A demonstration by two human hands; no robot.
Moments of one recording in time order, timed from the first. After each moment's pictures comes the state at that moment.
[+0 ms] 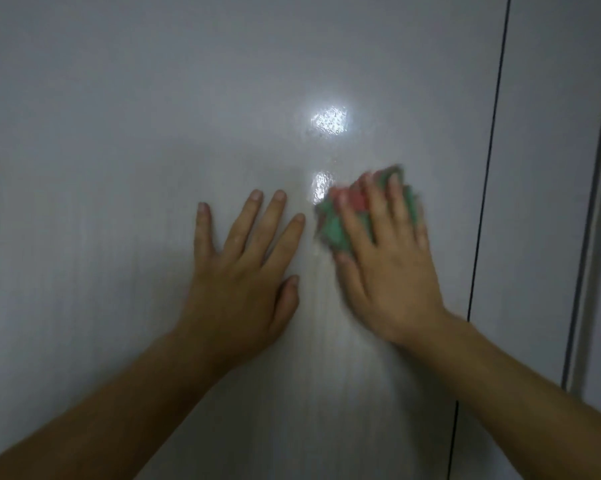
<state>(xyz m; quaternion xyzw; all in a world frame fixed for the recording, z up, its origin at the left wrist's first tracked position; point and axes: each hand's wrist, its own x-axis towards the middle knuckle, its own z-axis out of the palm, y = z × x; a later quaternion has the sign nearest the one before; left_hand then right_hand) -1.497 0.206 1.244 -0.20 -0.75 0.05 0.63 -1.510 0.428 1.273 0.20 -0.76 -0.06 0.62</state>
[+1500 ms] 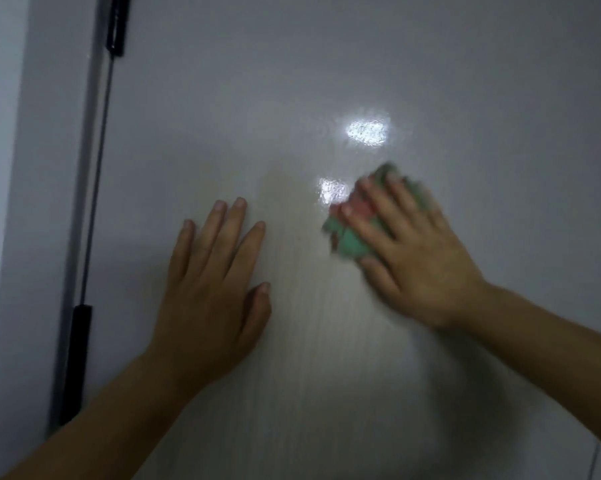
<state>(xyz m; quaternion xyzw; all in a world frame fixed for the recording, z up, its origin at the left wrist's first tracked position) -1.487 -0.015 1.217 -0.17 -0.74 -0.06 0.64 -1.509 0.263 1.313 0.30 -0.72 -0.22 0.58</state>
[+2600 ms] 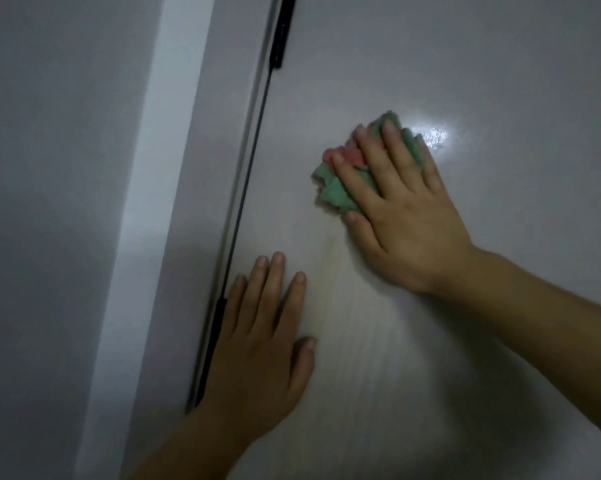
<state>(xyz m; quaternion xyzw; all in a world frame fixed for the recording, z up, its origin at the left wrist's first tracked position) -1.489 -0.094 1.141 -0.12 -0.78 -0.08 0.61 -1.513 0.085 1.335 0.32 -0.71 -0.19 0.60</state>
